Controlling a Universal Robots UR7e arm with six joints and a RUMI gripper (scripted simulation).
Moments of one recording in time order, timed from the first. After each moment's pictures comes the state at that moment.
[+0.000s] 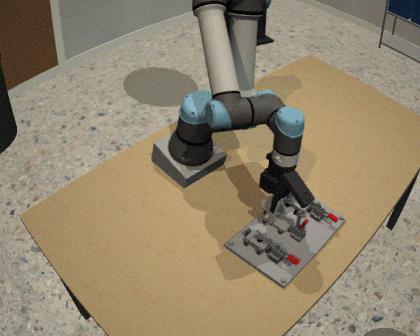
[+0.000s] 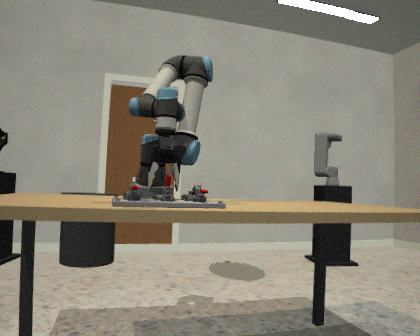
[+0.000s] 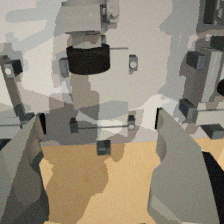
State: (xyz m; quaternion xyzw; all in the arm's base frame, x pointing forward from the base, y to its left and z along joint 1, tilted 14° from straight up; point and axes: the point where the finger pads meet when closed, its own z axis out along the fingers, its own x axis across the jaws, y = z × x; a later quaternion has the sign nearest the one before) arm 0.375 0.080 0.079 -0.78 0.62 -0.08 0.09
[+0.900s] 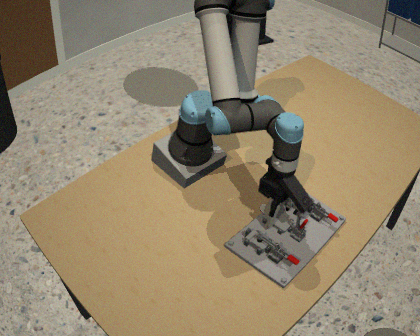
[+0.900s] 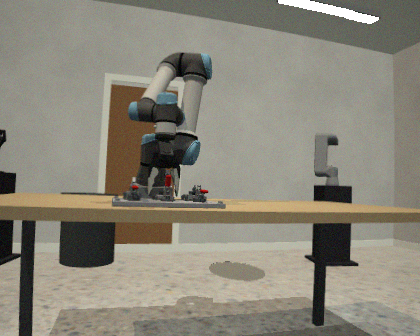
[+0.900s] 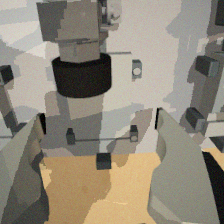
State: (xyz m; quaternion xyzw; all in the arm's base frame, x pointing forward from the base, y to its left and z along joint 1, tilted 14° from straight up) arm 0.380 0.081 0.061 -0.78 0.62 -0.08 0.09
